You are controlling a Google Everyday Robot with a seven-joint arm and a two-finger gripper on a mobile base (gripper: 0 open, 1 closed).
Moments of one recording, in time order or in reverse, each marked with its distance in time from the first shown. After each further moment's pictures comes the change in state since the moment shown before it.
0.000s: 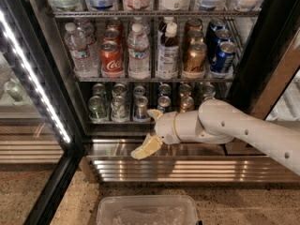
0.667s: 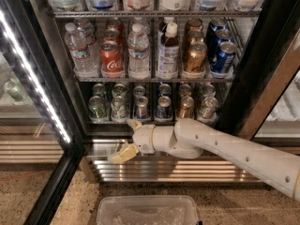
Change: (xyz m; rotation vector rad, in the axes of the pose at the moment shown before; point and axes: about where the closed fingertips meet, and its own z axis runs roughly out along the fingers) arm 0.008 0.010 0.091 -0.052 -0.198 0.099
